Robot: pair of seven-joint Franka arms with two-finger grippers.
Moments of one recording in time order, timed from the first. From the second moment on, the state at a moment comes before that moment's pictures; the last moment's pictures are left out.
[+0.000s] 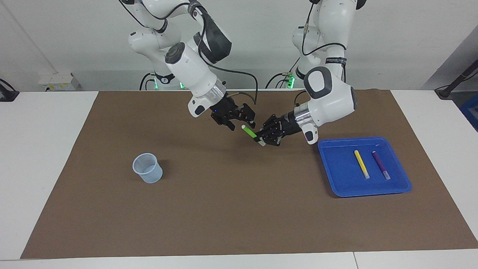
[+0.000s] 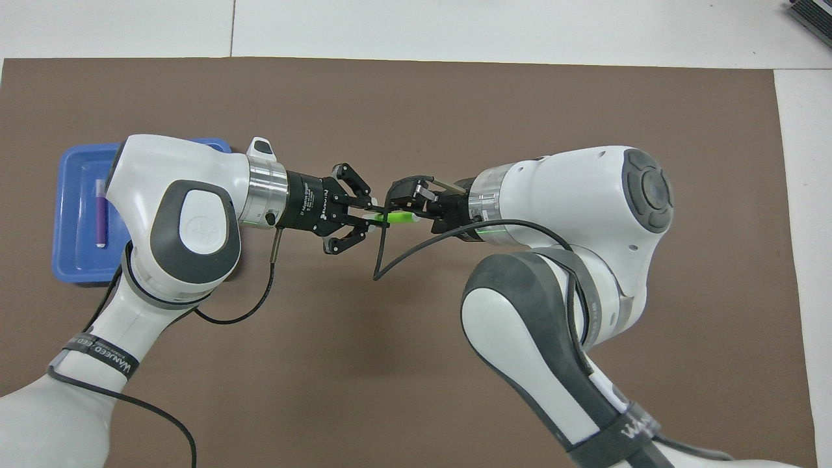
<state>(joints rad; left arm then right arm) -0.33 0.22 -0.06 -1.88 -1.03 2.10 -1.19 0.43 0.17 0.06 -1.80 0.58 2.29 0.52</state>
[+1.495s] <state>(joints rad) -0.34 0.22 -0.06 -1.88 -1.04 2.10 -1.20 0.43 0.19 0.06 -1.80 0.58 2.29 0.52</state>
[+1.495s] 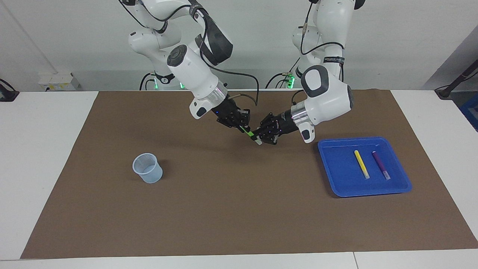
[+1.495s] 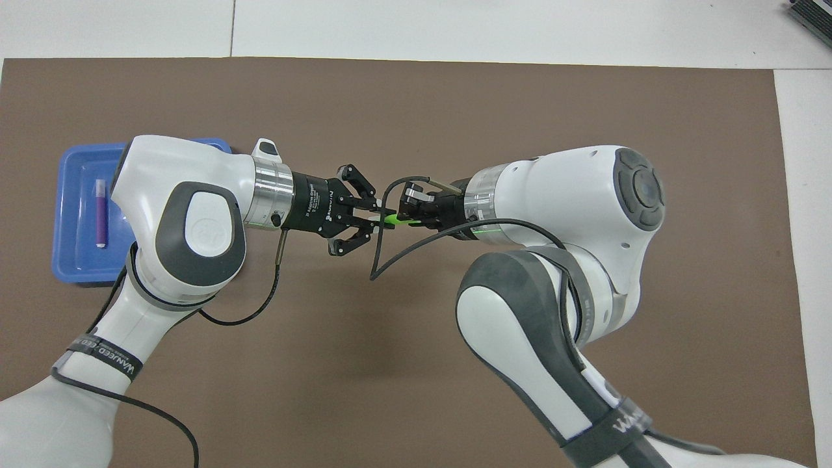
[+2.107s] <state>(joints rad) -0.35 0.20 -0.06 -1.88 -1.01 2.13 -1.17 0.43 0.19 0.06 -1.79 0.56 2.29 0.49</state>
